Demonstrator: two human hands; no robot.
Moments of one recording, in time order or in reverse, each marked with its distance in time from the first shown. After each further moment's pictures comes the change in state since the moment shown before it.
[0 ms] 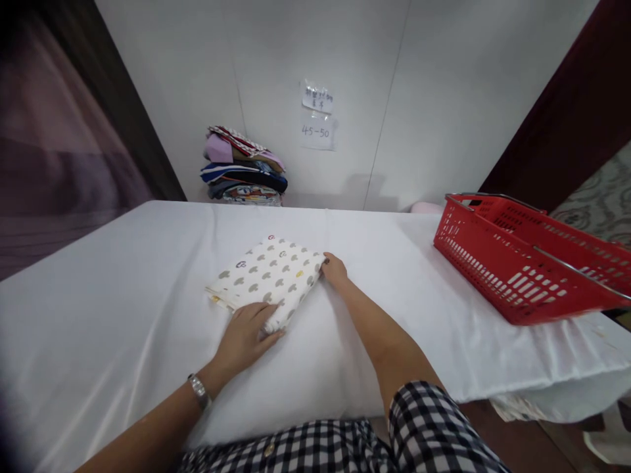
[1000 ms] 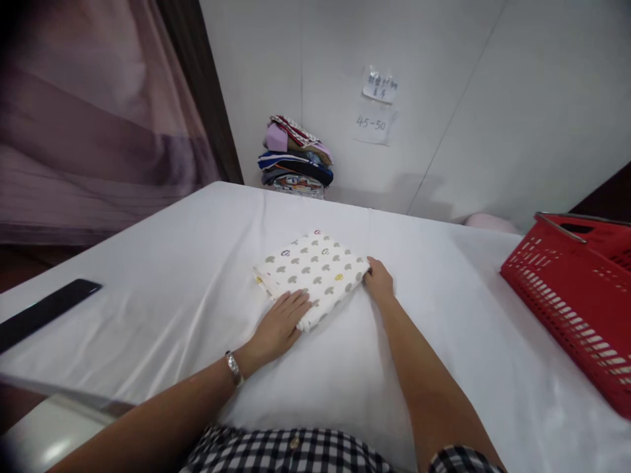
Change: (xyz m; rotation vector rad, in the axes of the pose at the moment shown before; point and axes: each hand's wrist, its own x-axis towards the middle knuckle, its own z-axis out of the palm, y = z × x) left_hand -0.006 -0.005 0.013 0.093 -0.139 0.048; right_hand 0.001 0.033 -0.008 -0.267 0.097 -0.274
